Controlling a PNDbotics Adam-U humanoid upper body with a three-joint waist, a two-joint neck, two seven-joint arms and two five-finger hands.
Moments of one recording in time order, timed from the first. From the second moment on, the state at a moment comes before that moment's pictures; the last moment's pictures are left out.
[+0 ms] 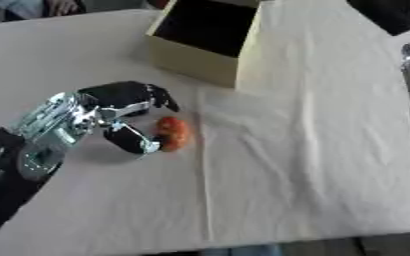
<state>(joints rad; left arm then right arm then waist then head) -0.71 0.58 -0.56 -1.56 -0.65 0.02 -0.58 -0.72 -0.32 0.11 -1.79 0.55 -0.01 -0.03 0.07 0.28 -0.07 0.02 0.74</state>
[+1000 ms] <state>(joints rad) -0.71 0.59 -0.56 -1.64 -0.64 0.03 -0.55 -0.71 -0.32 0.10 -1.79 0.54 0.00 -0.03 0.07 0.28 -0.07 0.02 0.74</state>
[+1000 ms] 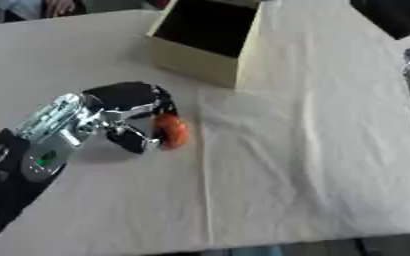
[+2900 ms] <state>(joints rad) -1.16 0.53 -0.26 -1.21 -0.63 -0.13 -0.34 -0.81 -0.30 0.11 -1.80 0.54 -0.02 -0.02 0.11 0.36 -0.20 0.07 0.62</state>
